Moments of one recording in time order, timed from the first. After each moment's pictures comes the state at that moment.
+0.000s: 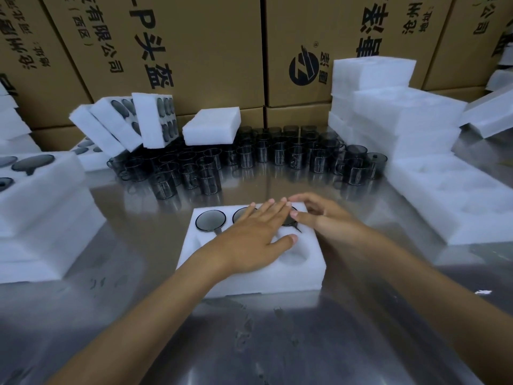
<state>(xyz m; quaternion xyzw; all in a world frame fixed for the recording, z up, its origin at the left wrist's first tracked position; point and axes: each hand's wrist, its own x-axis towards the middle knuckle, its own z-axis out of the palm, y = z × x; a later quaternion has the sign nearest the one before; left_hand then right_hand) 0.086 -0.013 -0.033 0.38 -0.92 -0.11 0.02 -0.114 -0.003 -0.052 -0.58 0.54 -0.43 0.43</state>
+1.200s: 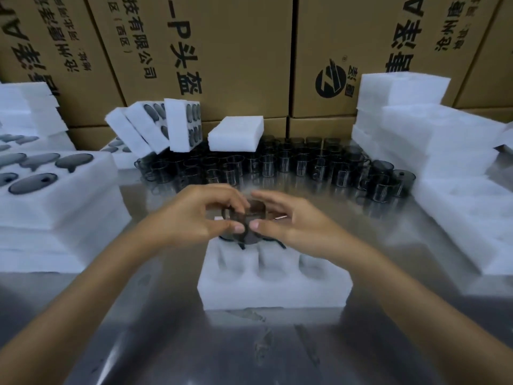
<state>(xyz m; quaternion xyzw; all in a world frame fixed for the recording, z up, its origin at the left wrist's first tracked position) 0.192 -0.013 0.043 0.36 -0.85 -0.27 0.27 -0.025 0.011 0.013 -0.71 0.47 -0.34 0.41</state>
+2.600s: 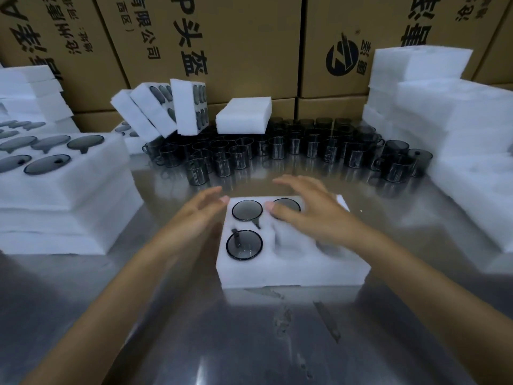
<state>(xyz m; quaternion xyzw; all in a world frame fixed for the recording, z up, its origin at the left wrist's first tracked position) 0.228 -0.031 -0.040 0.54 -0.61 -0.46 0.36 -0.026 0.009 -0.013 -0.74 0.55 -0.30 0.25</state>
